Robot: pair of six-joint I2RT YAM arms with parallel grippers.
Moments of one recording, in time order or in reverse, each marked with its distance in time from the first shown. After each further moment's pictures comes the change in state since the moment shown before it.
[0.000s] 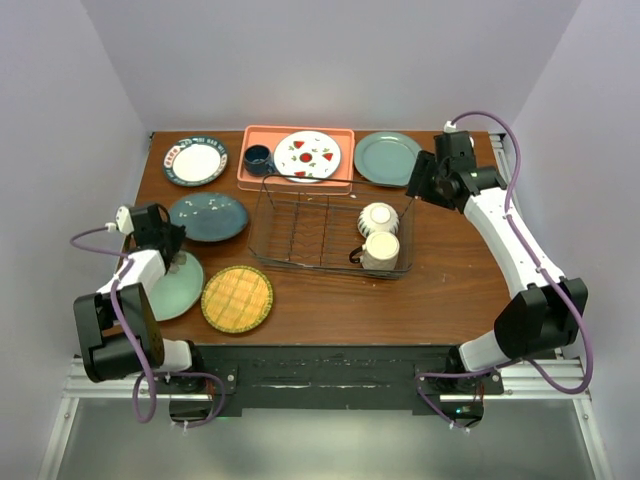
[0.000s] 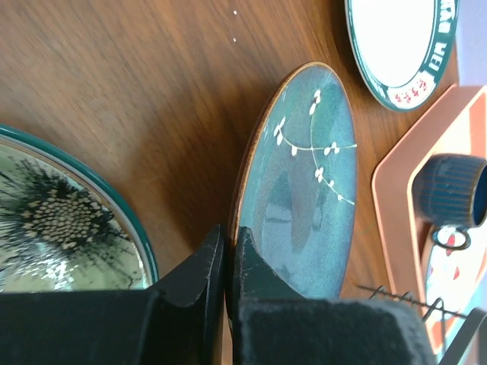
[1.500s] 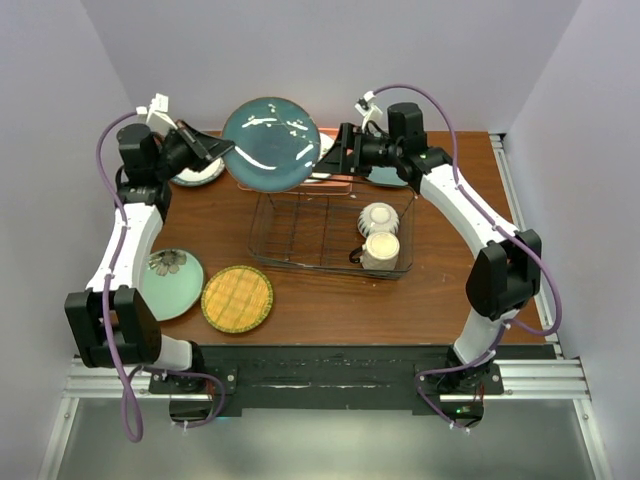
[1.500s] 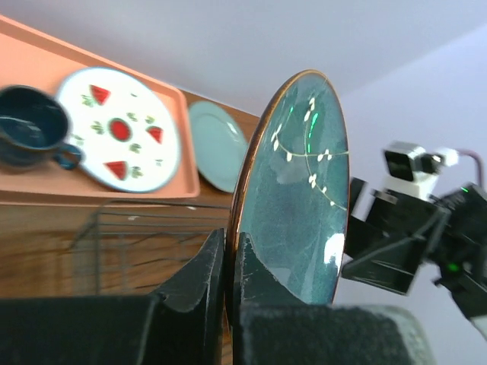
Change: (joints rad) left arm -0.158 0.042 0.583 -0.001 0.745 0.138; right arm 0.163 0.285 0.218 0.469 -0.882 0.060
